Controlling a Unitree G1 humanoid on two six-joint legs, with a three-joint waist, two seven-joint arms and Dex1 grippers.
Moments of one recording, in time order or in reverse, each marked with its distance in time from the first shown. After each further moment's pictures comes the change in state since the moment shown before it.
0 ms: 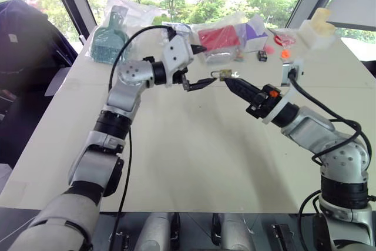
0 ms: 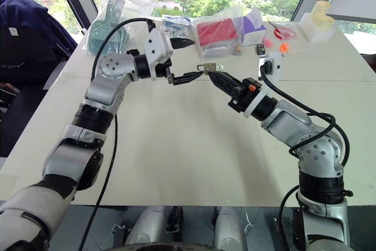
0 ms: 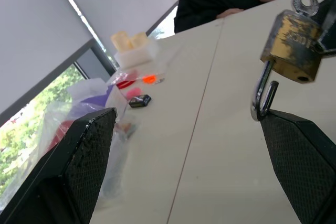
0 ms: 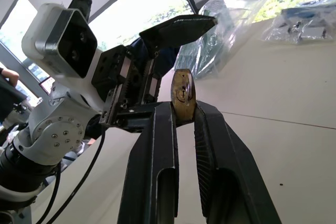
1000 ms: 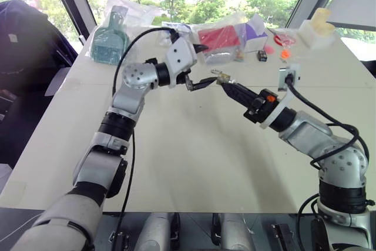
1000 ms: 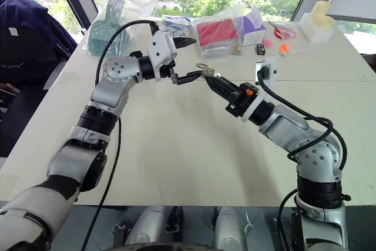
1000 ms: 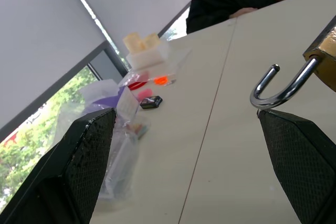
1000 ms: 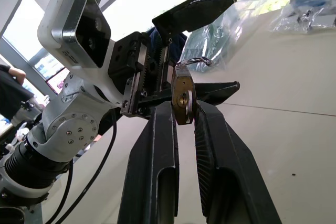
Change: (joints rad) left arm 0.026 -0.020 0.000 0.004 0.037 -0.043 0.070; right arm 0.030 0.021 0.002 -0.027 0.018 0.013 -0.014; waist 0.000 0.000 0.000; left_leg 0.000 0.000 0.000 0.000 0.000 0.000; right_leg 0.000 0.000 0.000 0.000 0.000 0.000
